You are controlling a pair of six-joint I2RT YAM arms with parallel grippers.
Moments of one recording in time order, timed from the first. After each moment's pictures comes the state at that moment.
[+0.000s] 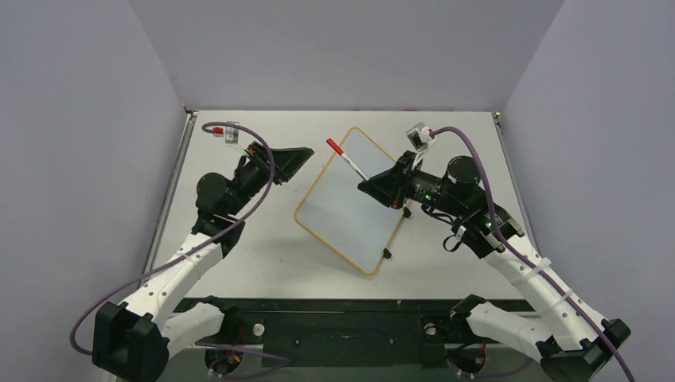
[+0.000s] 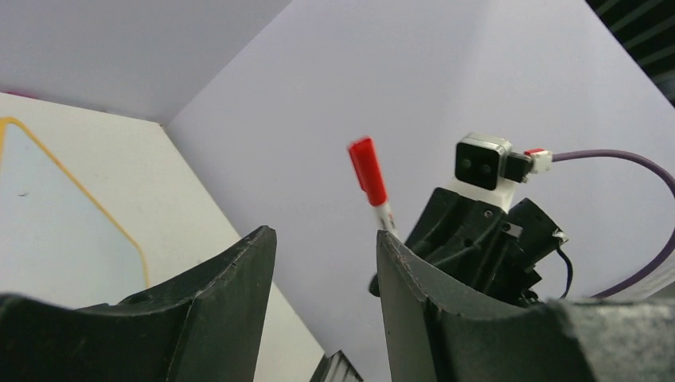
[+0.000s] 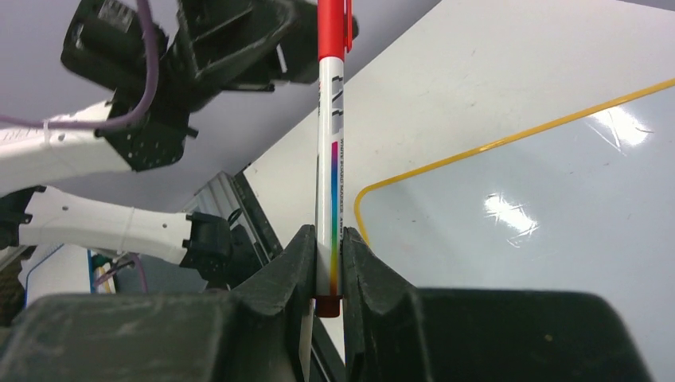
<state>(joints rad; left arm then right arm) -0.47 1.03 0.71 0.70 0.31 -1.08 0.61 0.97 1.07 -0.17 -0.45 0.45</state>
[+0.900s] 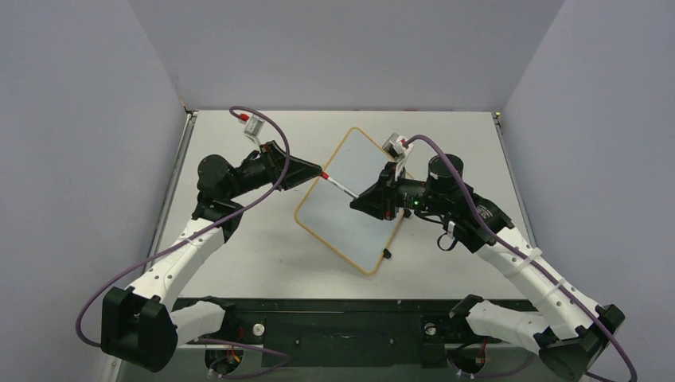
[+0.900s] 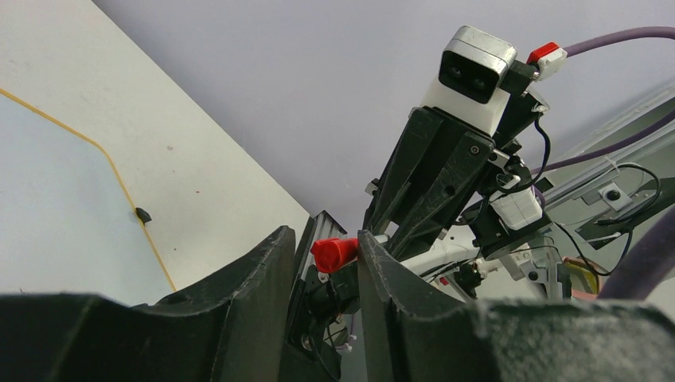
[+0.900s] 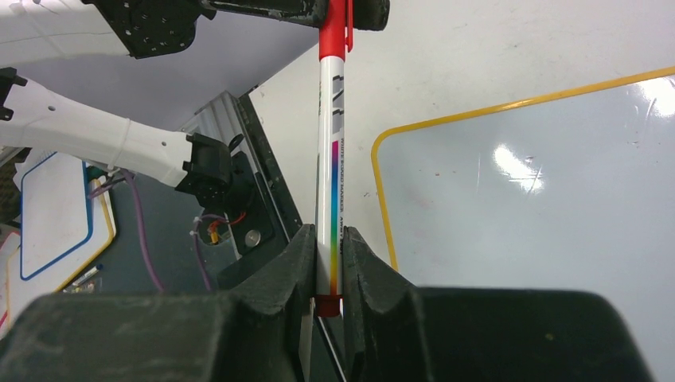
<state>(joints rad) -0.34 1.15 0.83 0.62 0.85 -1.09 0.66 1.03 1.10 -0.33 -0.57 0.29</state>
